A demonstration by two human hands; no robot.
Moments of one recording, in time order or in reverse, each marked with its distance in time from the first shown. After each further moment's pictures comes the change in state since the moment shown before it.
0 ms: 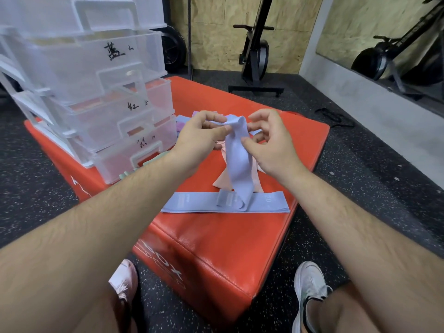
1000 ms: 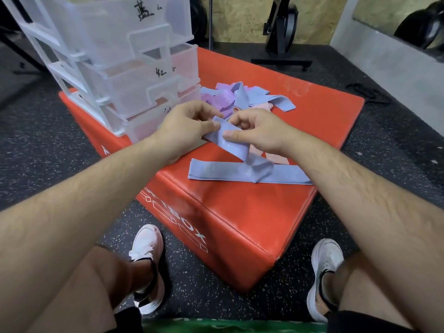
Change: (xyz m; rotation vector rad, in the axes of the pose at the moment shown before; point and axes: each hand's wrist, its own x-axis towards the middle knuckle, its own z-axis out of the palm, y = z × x) left_hand -0.048 -0.015 -0.075 0.283 -0.031 0.028; right_hand -0.001 0.002 0.052 -0.129 -0.601 0.071
